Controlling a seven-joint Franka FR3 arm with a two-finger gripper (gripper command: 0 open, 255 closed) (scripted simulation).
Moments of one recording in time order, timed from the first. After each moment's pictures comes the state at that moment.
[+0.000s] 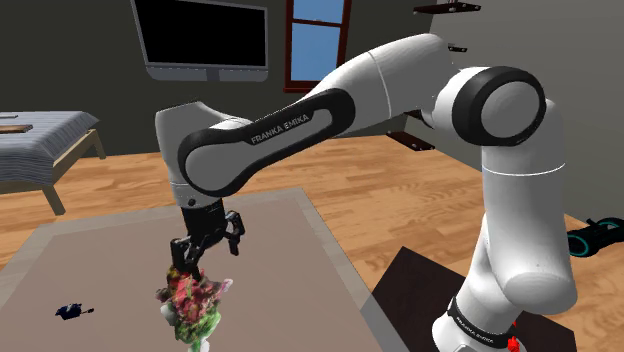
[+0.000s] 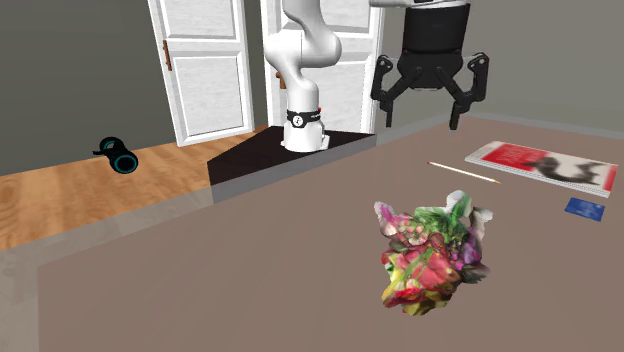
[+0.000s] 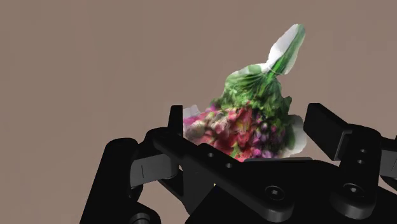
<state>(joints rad) 0.26 0.38 0.38 -1.69 -0.02 1.91 0.61</state>
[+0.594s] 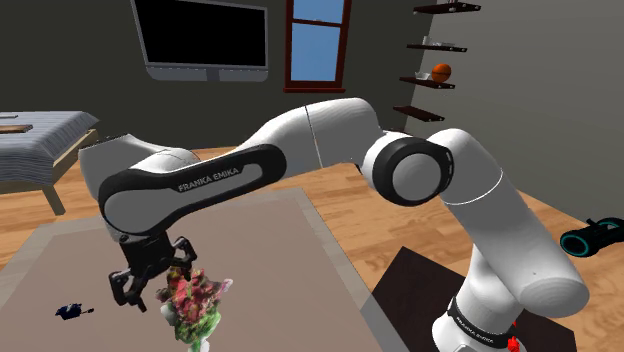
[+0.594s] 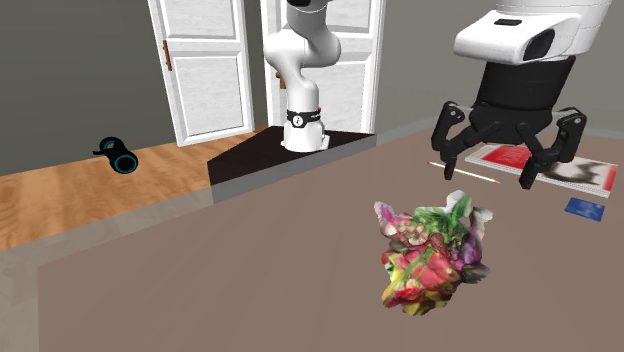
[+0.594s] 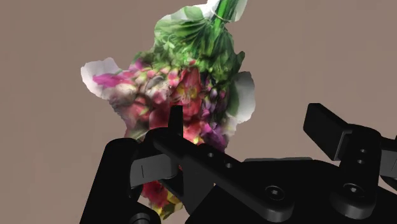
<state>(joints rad) 0.45 0.82 0.34 -1.10 -0.14 1.75 0.72</state>
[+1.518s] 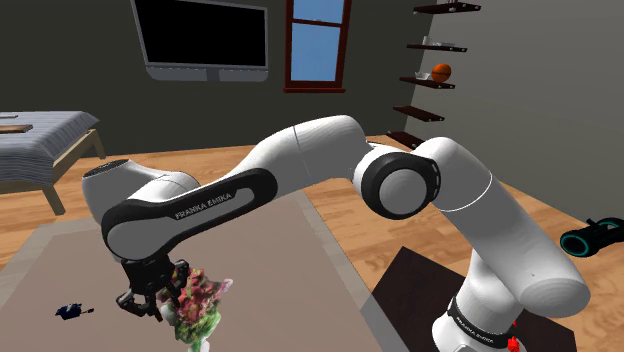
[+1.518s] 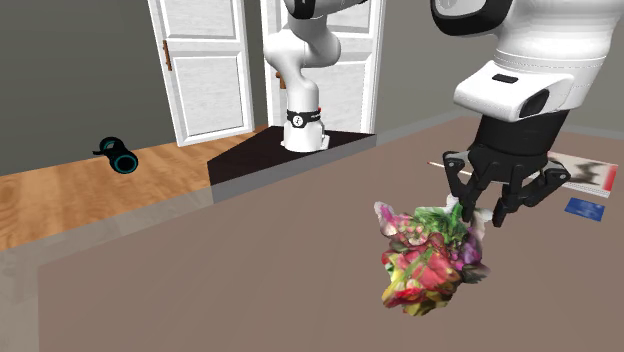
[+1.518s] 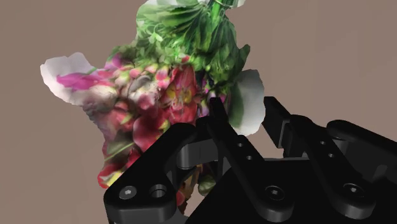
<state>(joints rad) 0.46 0.91 0.33 -1.08 -0.16 1.81 0.73</state>
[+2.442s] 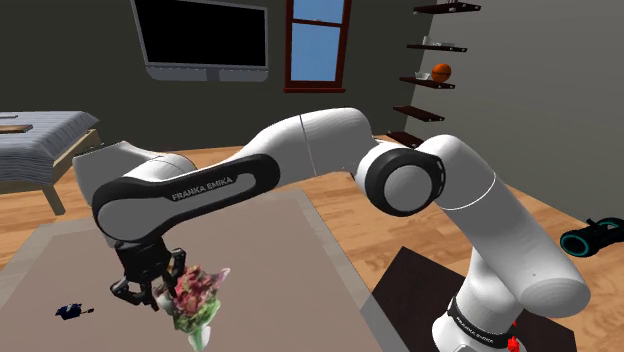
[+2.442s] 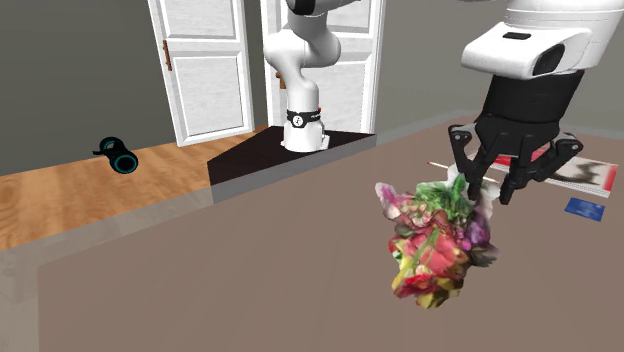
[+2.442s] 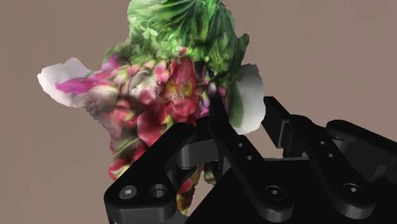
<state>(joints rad) 0.47 0.88 0.33 -1.03 -0.15 1.74 0.72</state>
